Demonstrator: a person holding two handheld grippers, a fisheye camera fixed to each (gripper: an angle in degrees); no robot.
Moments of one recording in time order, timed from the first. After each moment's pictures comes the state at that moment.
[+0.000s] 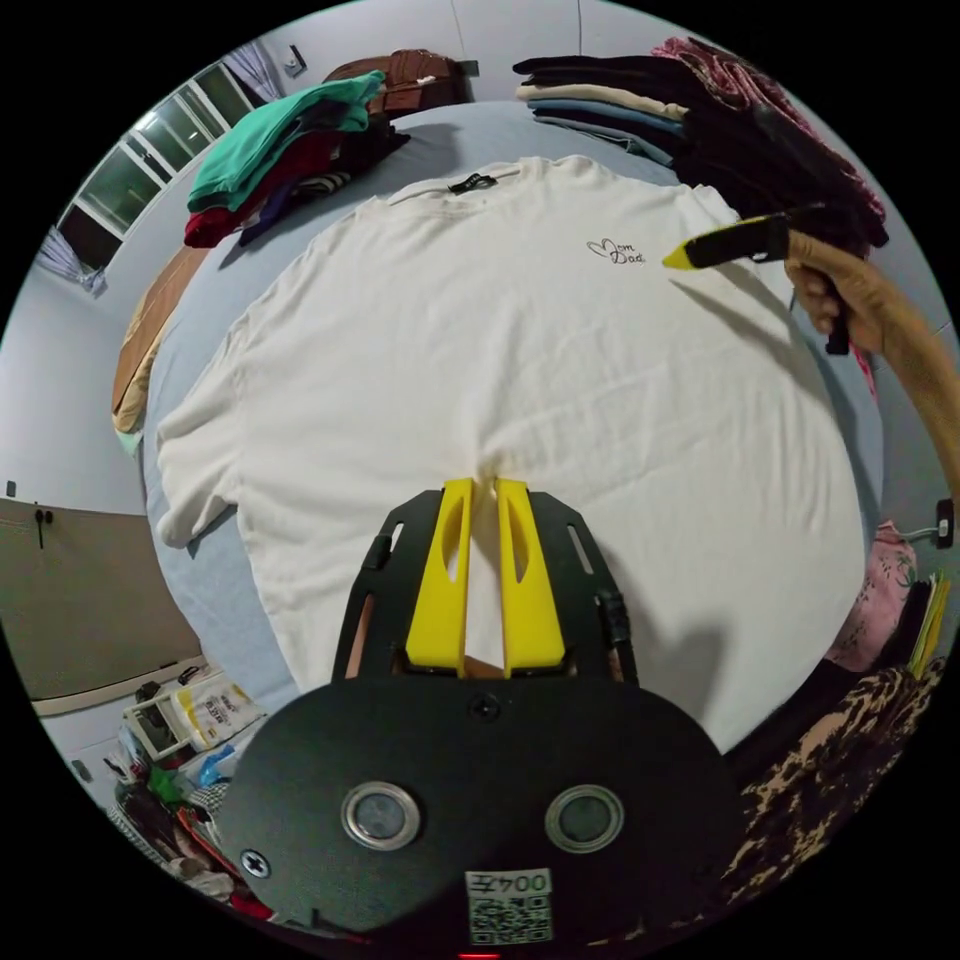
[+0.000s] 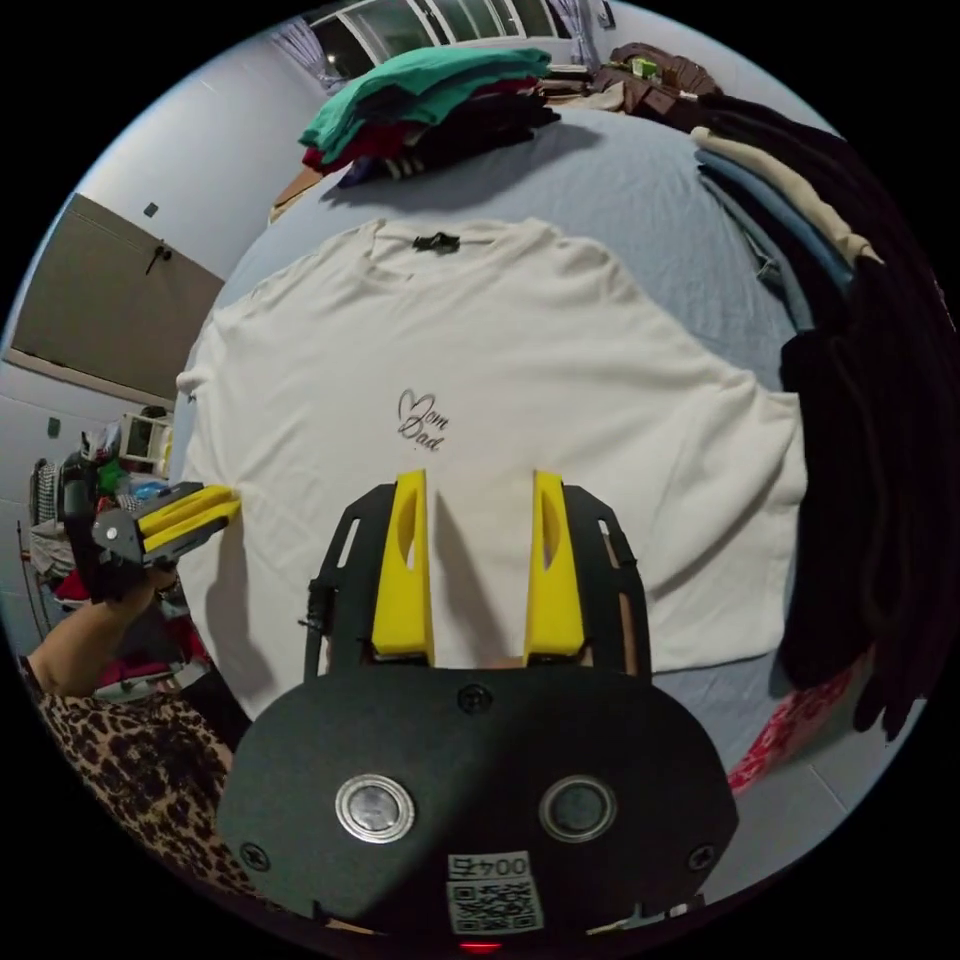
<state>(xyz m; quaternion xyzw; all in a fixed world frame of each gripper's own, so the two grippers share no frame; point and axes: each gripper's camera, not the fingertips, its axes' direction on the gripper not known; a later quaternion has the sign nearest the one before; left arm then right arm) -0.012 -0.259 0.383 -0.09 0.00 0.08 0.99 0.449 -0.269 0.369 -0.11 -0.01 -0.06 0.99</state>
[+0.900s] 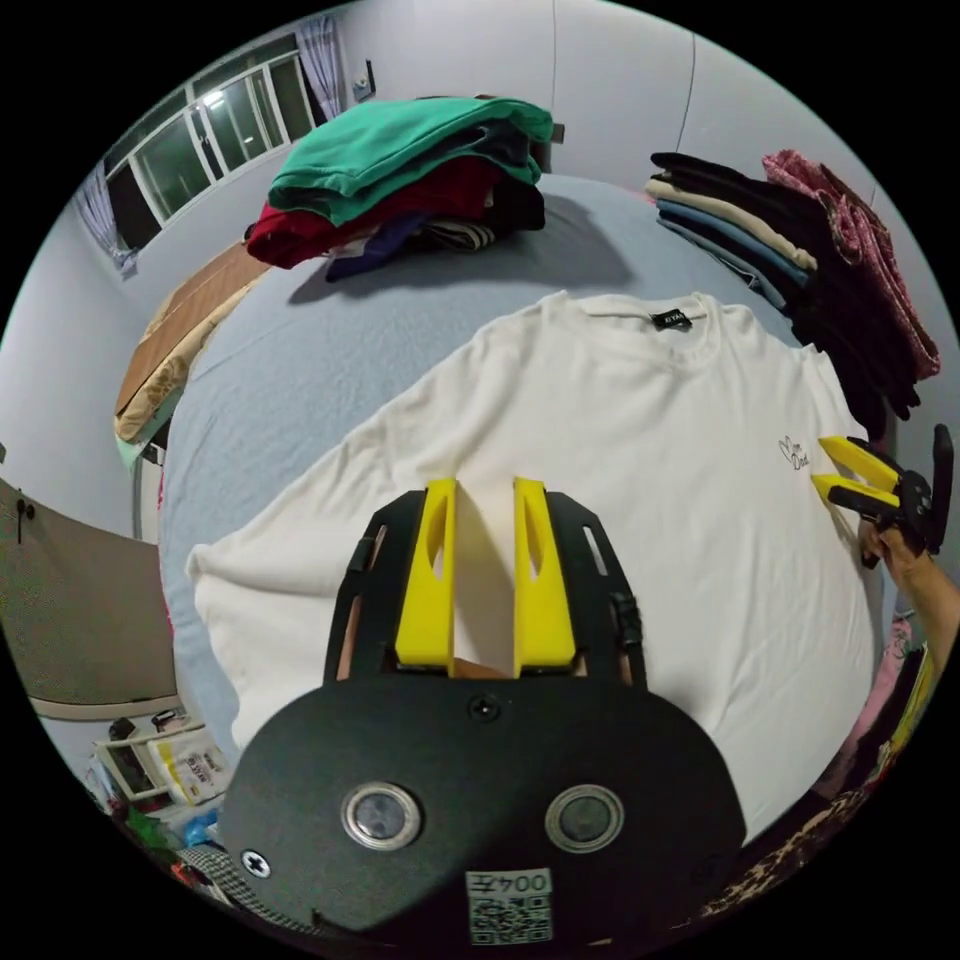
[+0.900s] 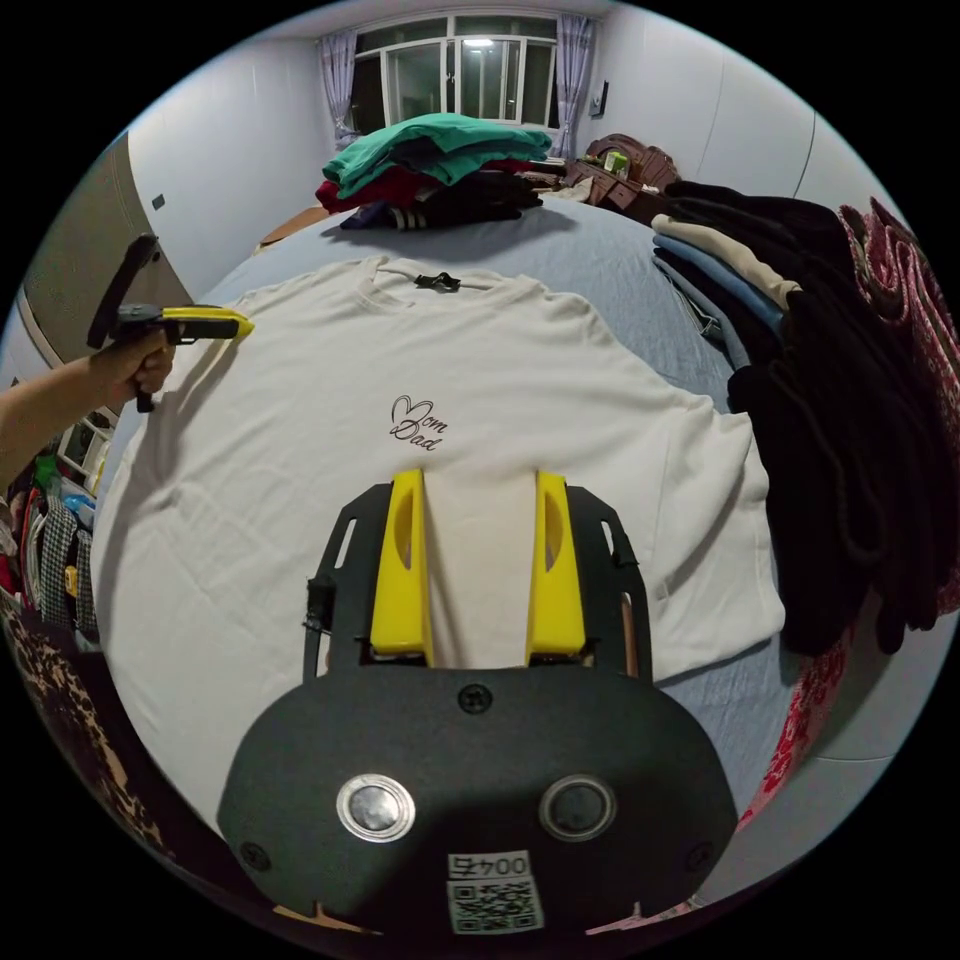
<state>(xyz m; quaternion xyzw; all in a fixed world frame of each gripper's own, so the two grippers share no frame) -0.203 -0.384 0.423 0.00 0.00 0.04 1.00 0.401 -0.185 0.375 0.02 0.05 -0.06 1.00</state>
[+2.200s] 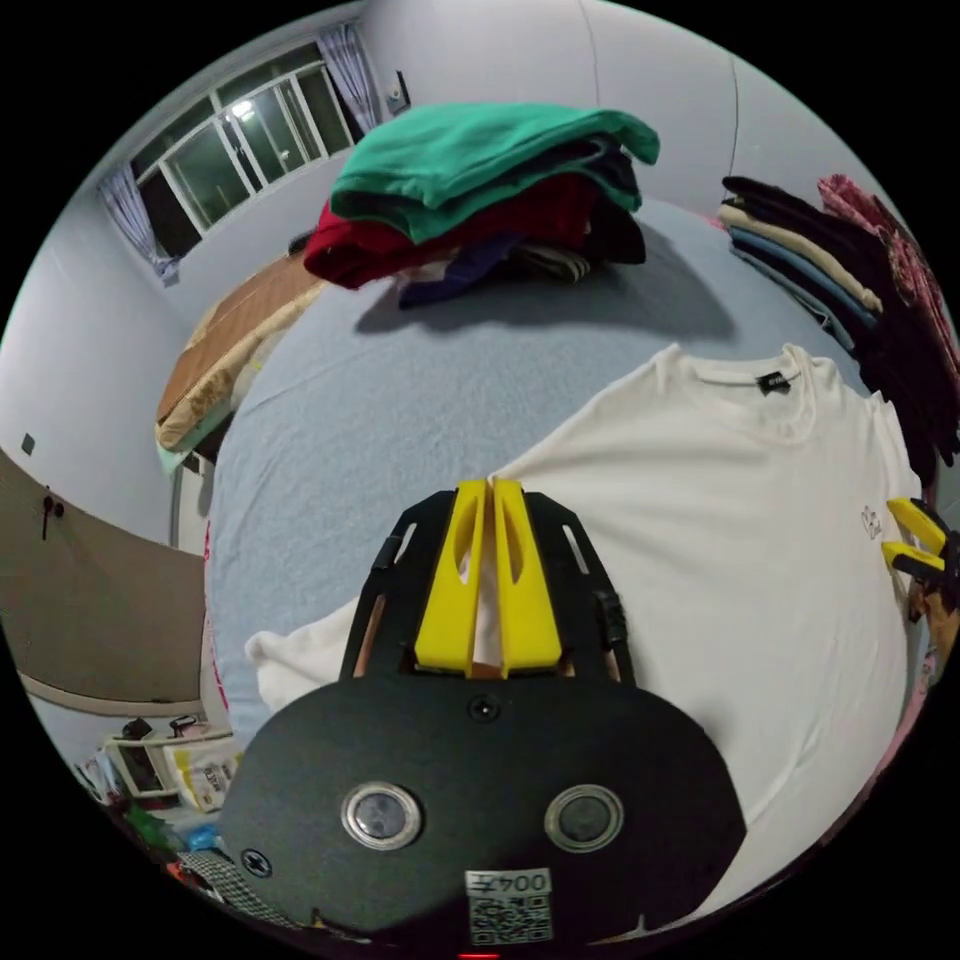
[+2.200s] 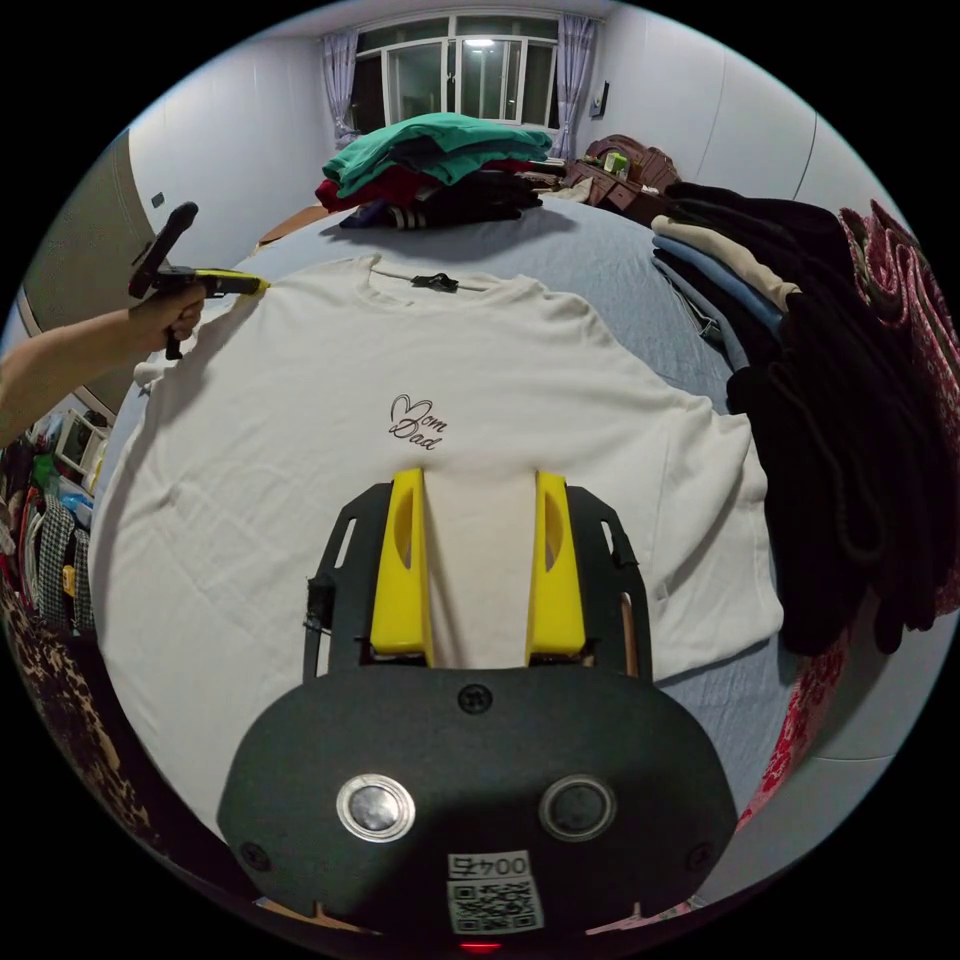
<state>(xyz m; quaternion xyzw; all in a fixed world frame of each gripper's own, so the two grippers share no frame) -0.274 -0.434 0.468 0.04 -0.06 0.01 1.00 0.410 -0.200 0.389 0.02 0.05 -0.06 1.00</state>
